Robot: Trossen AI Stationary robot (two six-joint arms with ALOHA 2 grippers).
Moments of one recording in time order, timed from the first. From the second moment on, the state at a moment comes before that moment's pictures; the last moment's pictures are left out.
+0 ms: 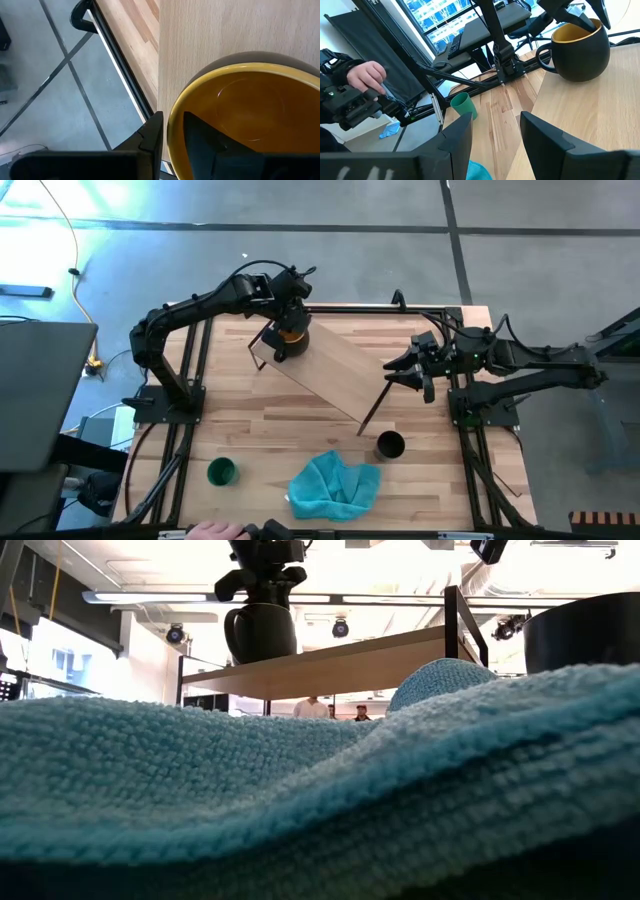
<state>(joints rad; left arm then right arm) 0.51 1.69 1.75 -1.08 -0.13 1.05 0.01 0.81 0.89 -0.27 -0.08 0.44</state>
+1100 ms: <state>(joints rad) 0.51 1.69 1.75 -1.10 -0.15 1.12 0.01 0.81 0.89 -0.27 -0.08 0.45</state>
